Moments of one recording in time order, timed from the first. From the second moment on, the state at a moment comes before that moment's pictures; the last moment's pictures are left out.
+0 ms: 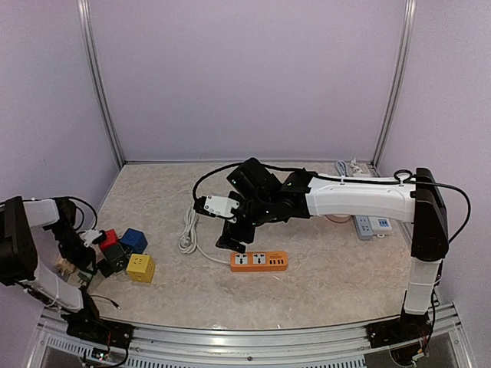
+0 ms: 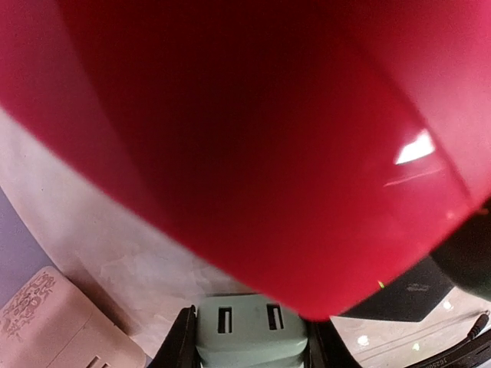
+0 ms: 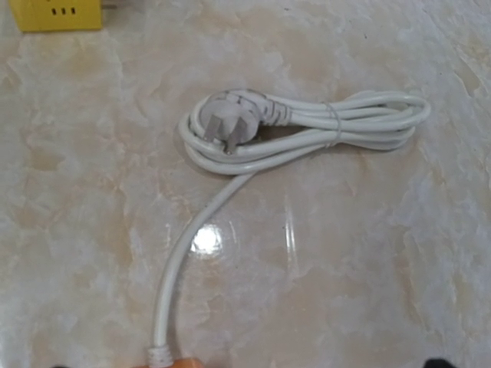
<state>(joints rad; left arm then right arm) 0.43 1.40 0.72 -0.87 -0.02 0.79 1.07 1.93 1.60 -0.46 -0.04 -0.44</state>
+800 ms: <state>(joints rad) -0.05 1.03 1.19 -1.14 0.07 0.72 1.02 1.91 1.77 -0.32 0.04 0.14</state>
